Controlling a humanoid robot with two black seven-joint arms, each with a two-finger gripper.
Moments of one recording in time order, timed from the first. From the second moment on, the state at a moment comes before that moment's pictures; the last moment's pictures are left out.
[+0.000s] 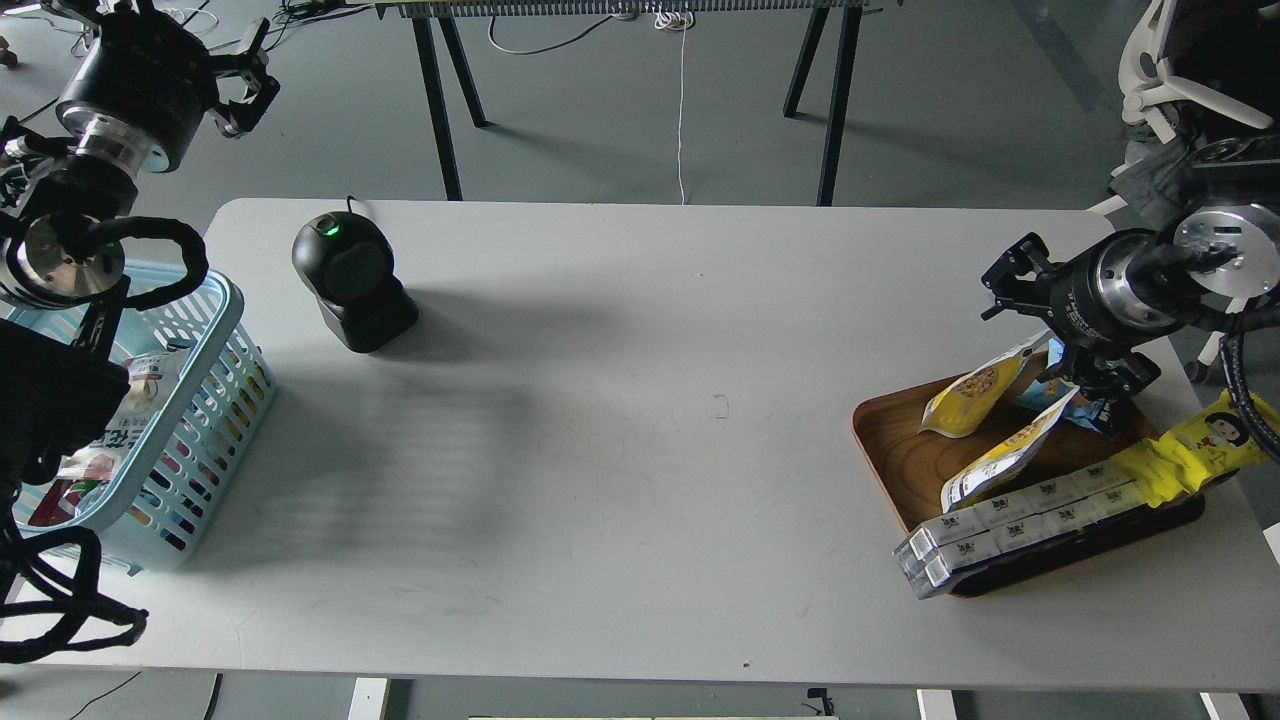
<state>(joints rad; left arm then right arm) -0.77 0.38 -1.30 -0.76 0.29 -0.37 -0.04 1.88 -0.63 -0.93 1.41 0.40 0.00 -0.49</state>
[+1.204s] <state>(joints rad) -0.77 0.38 -1.30 -0.76 0.29 -0.37 -0.04 2.10 -0.61 -0.69 1.45 0.56 -0.10 -0.49</state>
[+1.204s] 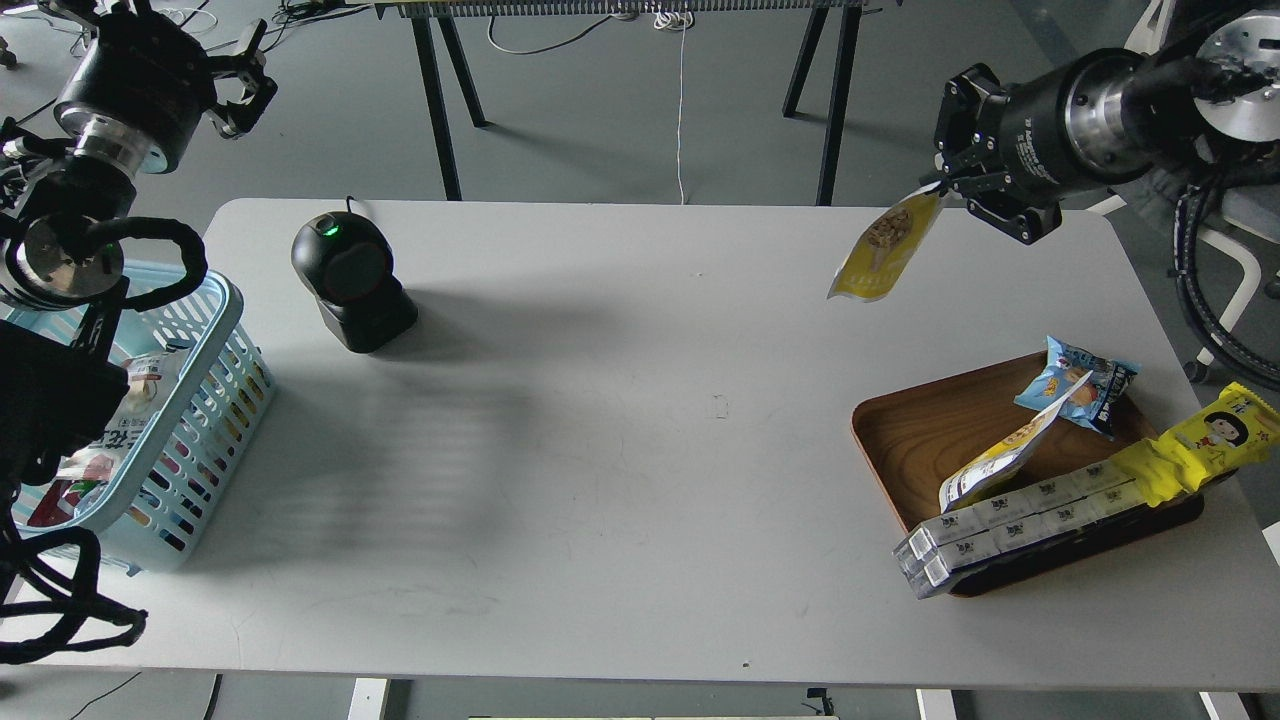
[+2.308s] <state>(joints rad) -0.77 0.38 -1.30 -0.76 0.29 -0.36 -0.03 1.66 0.00 -0.27 1.07 0.64 -0.49 -0.47</state>
